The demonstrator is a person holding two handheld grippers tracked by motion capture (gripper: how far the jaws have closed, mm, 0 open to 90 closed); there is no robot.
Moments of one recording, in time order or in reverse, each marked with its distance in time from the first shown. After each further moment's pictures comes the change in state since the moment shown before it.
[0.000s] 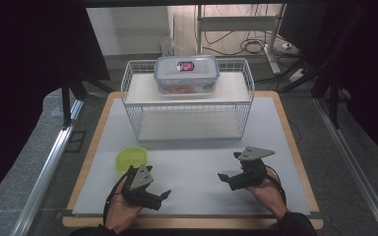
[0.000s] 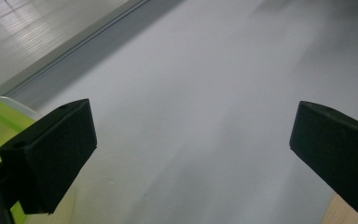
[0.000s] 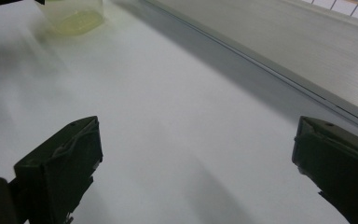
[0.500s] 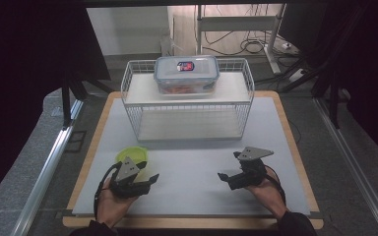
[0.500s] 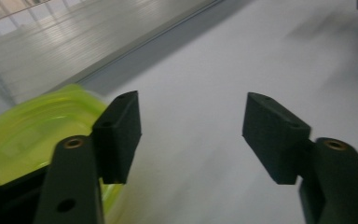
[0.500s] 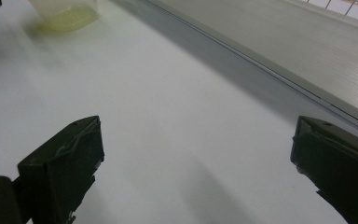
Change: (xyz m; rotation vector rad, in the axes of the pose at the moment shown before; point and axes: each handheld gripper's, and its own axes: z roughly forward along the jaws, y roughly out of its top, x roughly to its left) left arm 0.028 0.001 -0.026 -0.042 0.097 -0.112; right arm 0.000 -0.001 0.003 0.011 -0.017 -0.011
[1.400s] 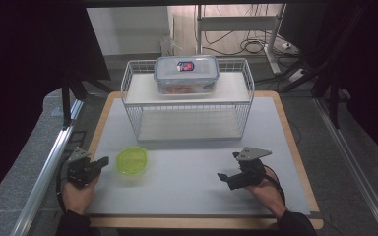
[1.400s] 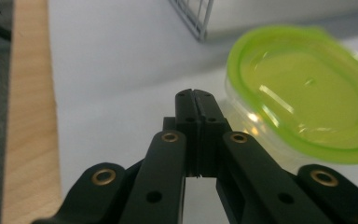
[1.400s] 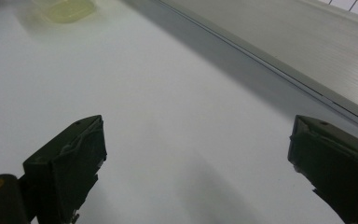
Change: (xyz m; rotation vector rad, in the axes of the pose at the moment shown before) left arm 0.113 -0.058 -0.024 0.073 0.160 -0.347; right arm -0.001 -0.001 0.004 0.017 -0.002 -0.020
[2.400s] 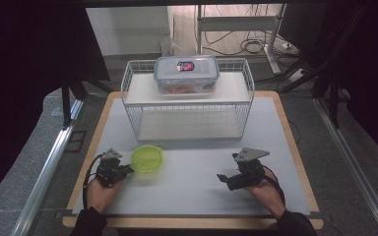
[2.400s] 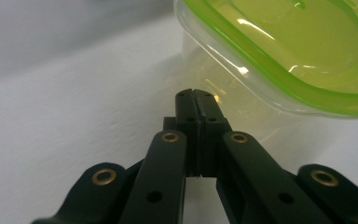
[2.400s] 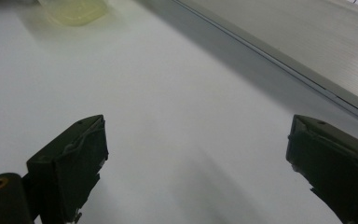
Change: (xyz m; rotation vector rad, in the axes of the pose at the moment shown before) left arm -0.051 0.009 0.047 0.142 -0.172 0.109; right arm 0.002 -0.001 0.003 0.033 -0.008 -0.010
